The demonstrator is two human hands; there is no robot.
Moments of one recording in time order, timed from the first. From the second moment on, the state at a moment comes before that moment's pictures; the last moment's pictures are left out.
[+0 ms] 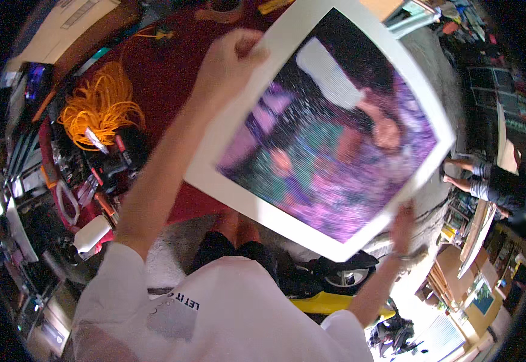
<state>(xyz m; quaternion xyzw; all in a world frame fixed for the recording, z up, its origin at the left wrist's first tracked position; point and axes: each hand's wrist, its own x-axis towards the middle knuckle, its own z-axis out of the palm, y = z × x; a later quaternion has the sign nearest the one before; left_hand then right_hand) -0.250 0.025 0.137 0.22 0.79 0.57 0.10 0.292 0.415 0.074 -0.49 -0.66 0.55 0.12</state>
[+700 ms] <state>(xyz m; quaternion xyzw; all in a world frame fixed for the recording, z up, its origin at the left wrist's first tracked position) 0.095 -0.159 0.066 -0.21 0.77 0.53 0.27 0.192 0.235 0.000 -0.57 -0.63 0.43 0.31</state>
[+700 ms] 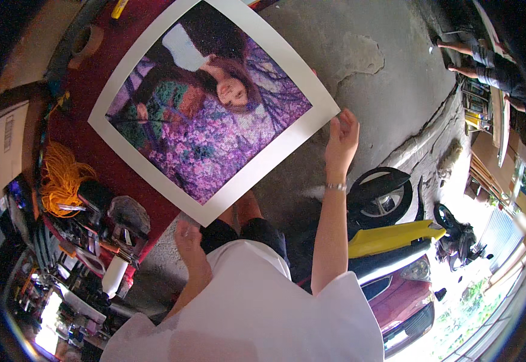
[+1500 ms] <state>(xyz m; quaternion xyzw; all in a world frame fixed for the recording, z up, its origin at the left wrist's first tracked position) 0.121 -0.177 0.037 -0.12 0.74 0.59 0.31 0.185 0.252 -0.012 -0.52 -0.53 0.60 0.30</state>
